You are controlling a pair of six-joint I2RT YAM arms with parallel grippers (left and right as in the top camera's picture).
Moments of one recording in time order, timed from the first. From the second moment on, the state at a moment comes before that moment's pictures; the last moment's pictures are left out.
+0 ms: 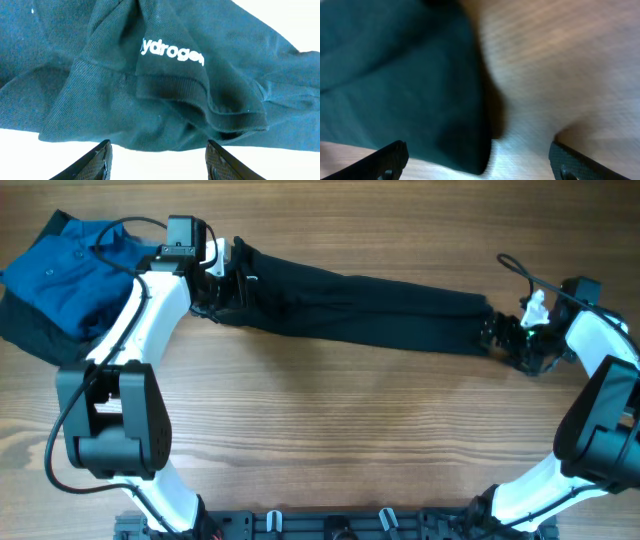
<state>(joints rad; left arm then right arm) -0.06 1.90 1.41 -0.73 0.28 -0.22 -0.38 1.87 1.12 -0.71 -0.44 0.04</state>
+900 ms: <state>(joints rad) 0.04 1.32 1.41 -0.83 0.16 -0.19 -0.34 1.70 1.53 -0.97 -0.41 0.04</state>
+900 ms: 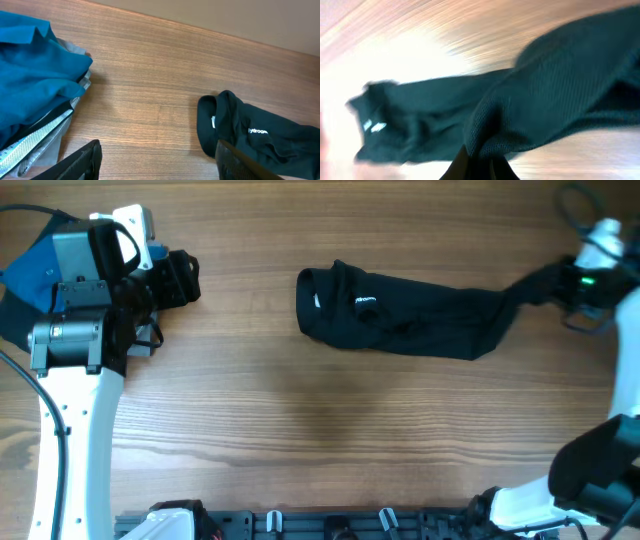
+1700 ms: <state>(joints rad) 0.04 1.32 1.41 -0.85 0.16 -0.19 -0.63 1.74 1.53 -0.89 -0.14 -0.02</state>
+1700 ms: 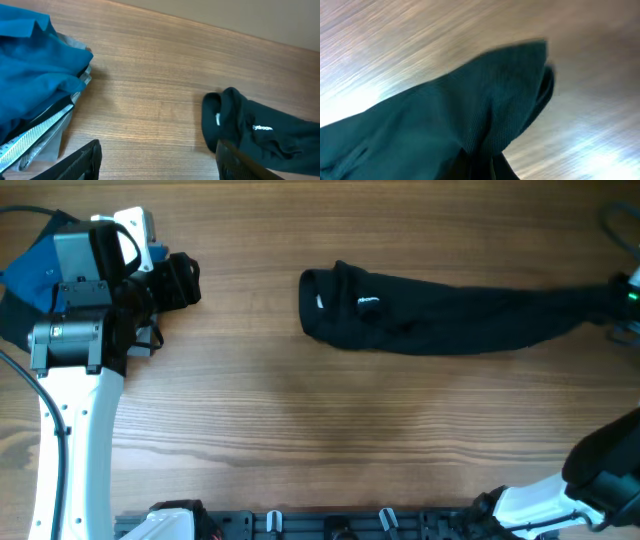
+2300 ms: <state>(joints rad) 0.04 1.32 1.41 -0.86 0.16 -0.19 -0.25 1.77 1.53 -1.08 -0.12 -0.14</state>
